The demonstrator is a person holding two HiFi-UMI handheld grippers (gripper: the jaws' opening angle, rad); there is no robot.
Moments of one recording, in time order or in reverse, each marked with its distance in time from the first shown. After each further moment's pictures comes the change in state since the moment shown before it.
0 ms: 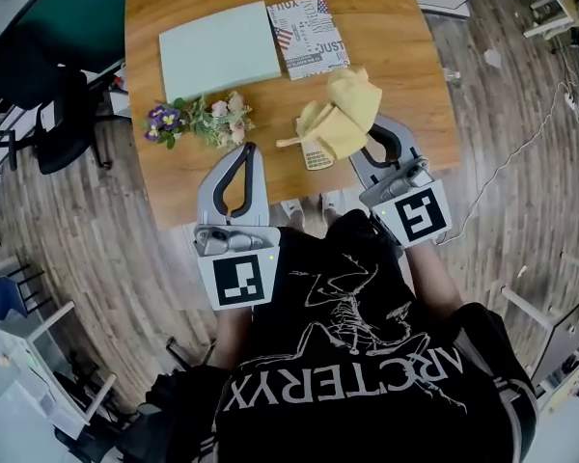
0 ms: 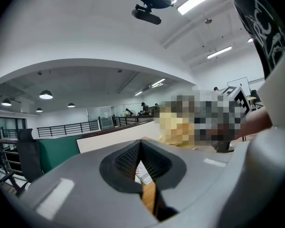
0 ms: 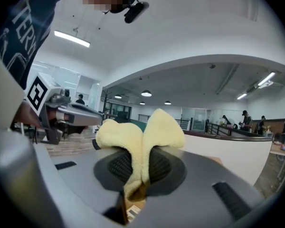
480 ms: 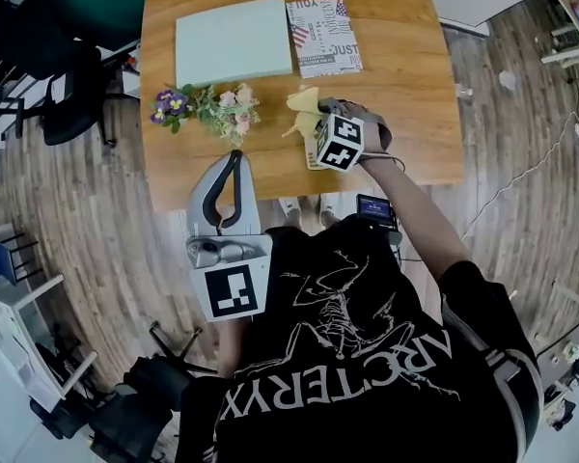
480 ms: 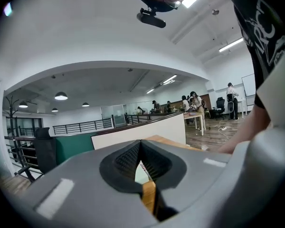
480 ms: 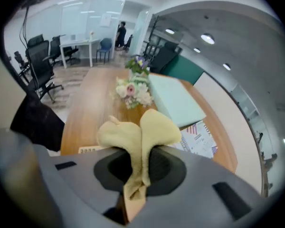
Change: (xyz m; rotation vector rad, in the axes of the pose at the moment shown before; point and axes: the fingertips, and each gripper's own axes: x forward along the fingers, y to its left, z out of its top) left arm -0.026 0.007 -0.001 -0.063 0.043 0.172; right arm 0.118 0.036 -0.248 -0.515 0.716 0.432
